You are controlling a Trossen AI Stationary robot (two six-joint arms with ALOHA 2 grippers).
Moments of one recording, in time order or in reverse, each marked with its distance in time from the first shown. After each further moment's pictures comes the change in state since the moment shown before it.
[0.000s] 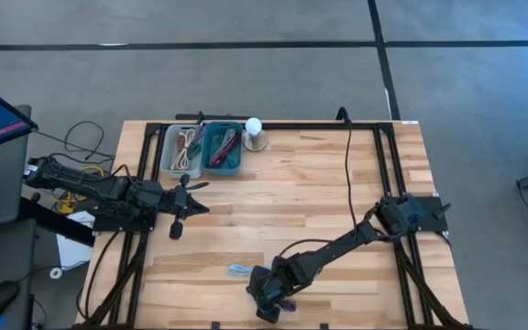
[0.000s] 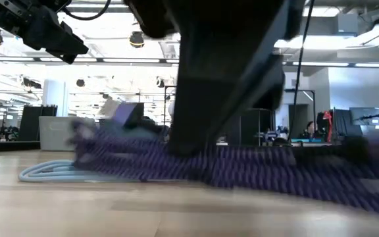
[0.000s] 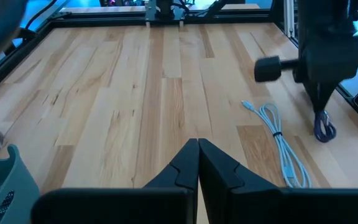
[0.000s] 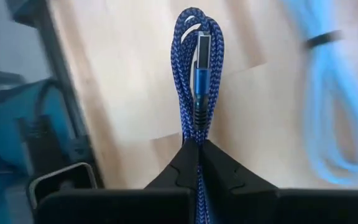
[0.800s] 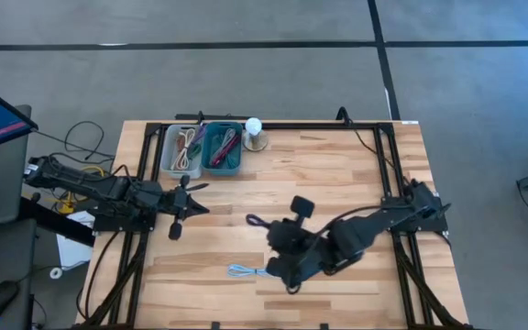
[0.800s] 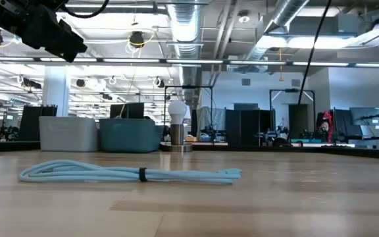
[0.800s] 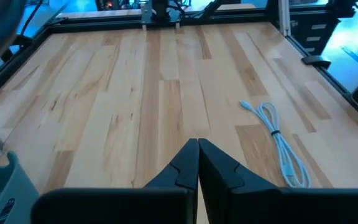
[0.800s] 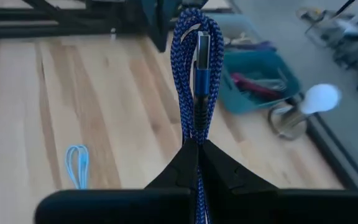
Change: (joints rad) left arm -0.008 -0.003 0.000 0.000 0.001 0.027; right arm -0.009 -0.295 0.356 -0.570 0.848 -0.330
